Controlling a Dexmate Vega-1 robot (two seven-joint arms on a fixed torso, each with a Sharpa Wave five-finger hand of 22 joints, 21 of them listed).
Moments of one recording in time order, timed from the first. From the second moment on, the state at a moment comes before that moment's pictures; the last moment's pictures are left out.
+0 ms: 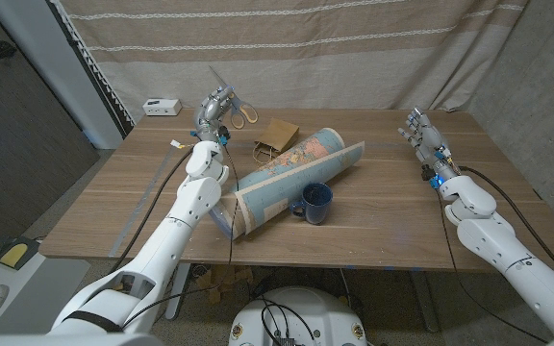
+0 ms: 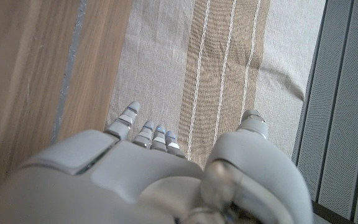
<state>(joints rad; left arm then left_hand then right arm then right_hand) 0.78 0.23 0.26 -1.48 -0.79 -0.25 0.38 1.19 -0.17 0.60 -0.17 0.23 1.22 -0.02 0.37 0.19 1.19 -0.16 0.36 0.32 1.30 -0.15 0.27 0.23 0.76 -0.08 1.06 0.27 -1.03 -0.64 -0.17 -1.48 0.78 0.36 0.07 0.53 0.13 -0.20 -0.10 0.52 -0.07 0.06 0.19 0.18 -0.06 0.01 0.22 0.19 -0.05 -0.03 0.20 0.18 0.12 0.05 0.20 0.17</state>
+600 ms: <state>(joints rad) 0.80 0.21 0.25 -1.53 -0.87 -0.24 0.42 1.19 -0.17 0.60 -0.17 0.23 1.23 -0.02 0.37 0.19 1.19 -0.17 0.36 0.32 1.30 -0.15 0.27 0.23 0.76 -0.08 1.06 0.26 -1.04 -0.64 -0.17 -1.50 0.79 0.35 0.07 0.53 0.13 -0.20 -0.10 0.52 -0.07 0.06 0.19 0.18 -0.06 0.01 0.22 0.19 -0.05 -0.03 0.19 0.18 0.12 0.05 0.20 0.17</state>
